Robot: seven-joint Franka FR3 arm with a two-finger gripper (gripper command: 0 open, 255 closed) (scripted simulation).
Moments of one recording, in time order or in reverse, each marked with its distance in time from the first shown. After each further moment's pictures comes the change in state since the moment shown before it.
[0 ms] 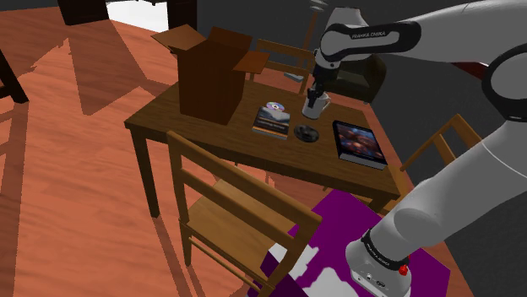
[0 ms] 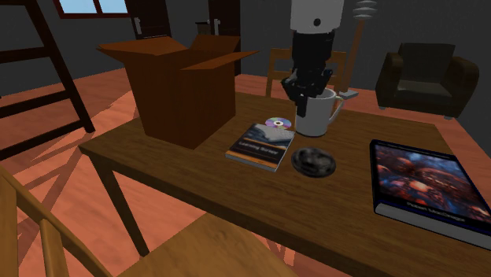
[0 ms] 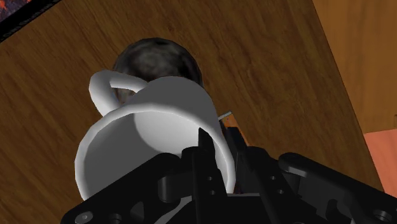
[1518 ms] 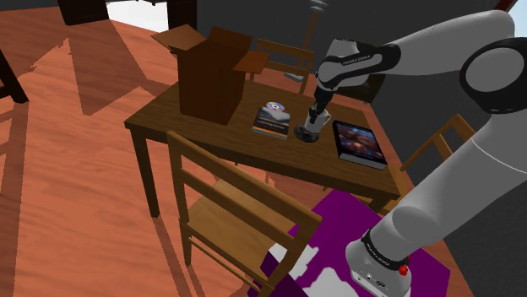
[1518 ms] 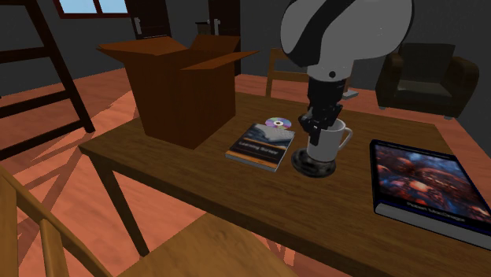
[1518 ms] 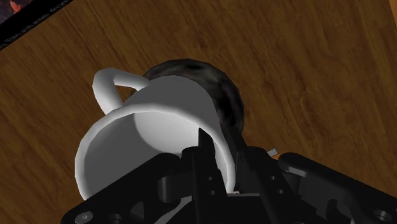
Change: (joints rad) arm -0.045 0.086 -0.059 -0.135 0.008 0.226 -0.094
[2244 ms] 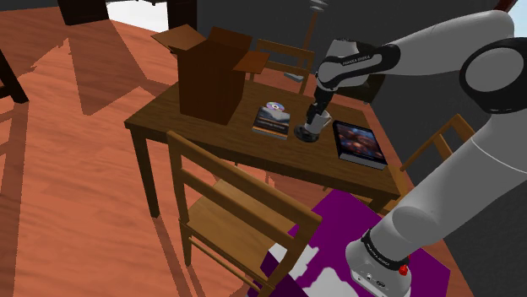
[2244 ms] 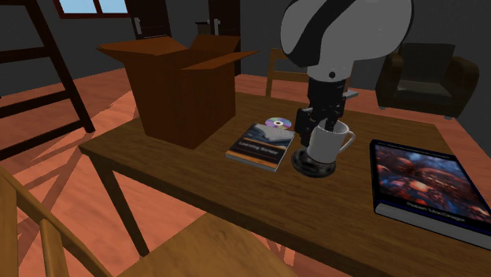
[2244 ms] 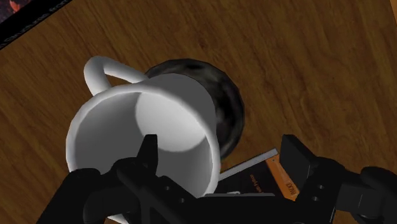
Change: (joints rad) arm 0.000 0.001 0.000 -0.001 0.000 0.003 0.000
